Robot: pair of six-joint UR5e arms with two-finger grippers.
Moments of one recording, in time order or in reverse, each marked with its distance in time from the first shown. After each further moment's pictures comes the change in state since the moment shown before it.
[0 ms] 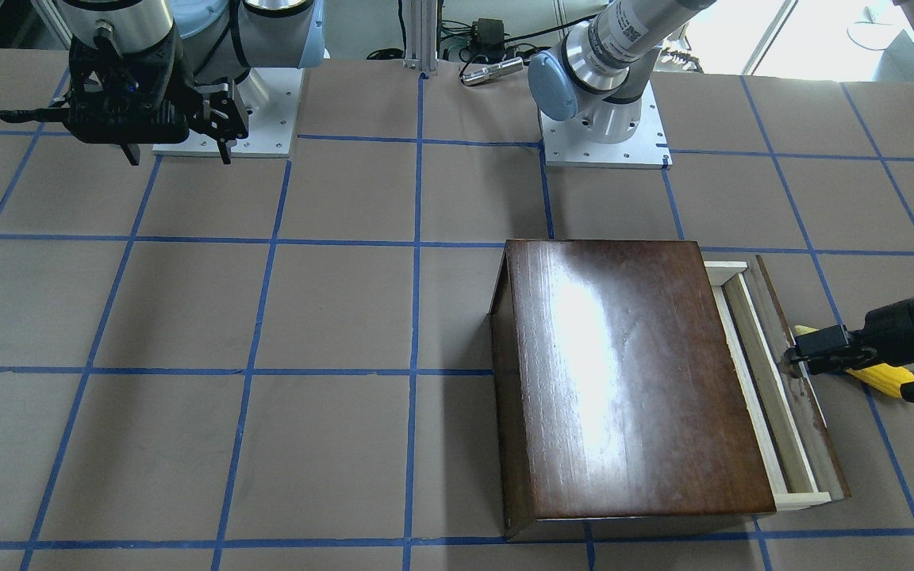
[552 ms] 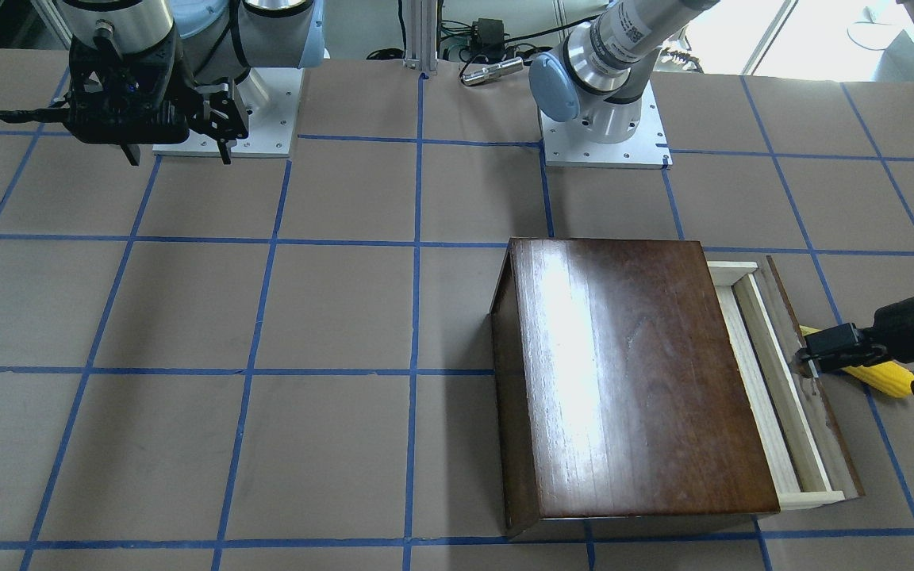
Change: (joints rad) left arm 0.025 -0.001 -0.002 0.018 0.019 0.002; right arm 0.000 0.000 0.000 0.000 0.000 0.000
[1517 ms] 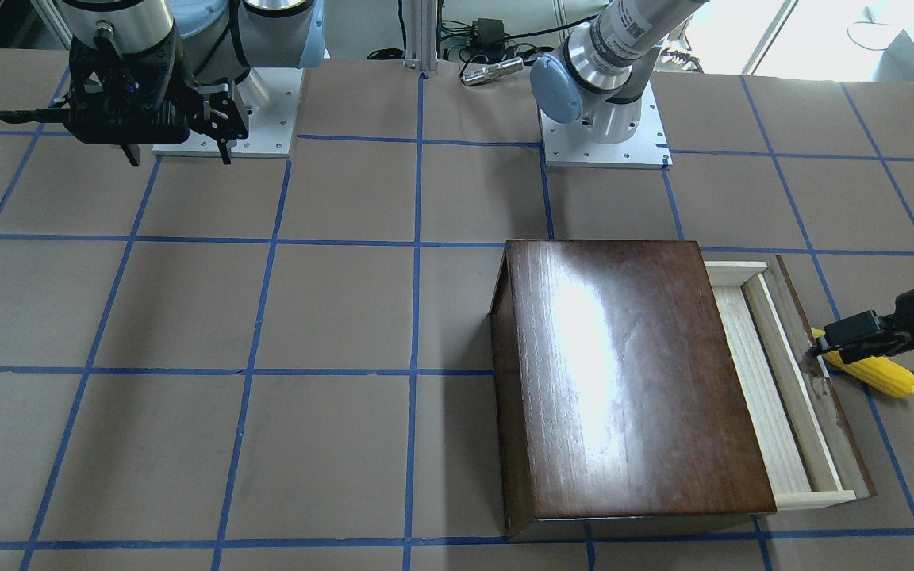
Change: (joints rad) left arm 0.015 0.057 0.003 -0.001 0.001 -0.004; right arm 0.000 0.000 0.000 0.000 0.000 0.000
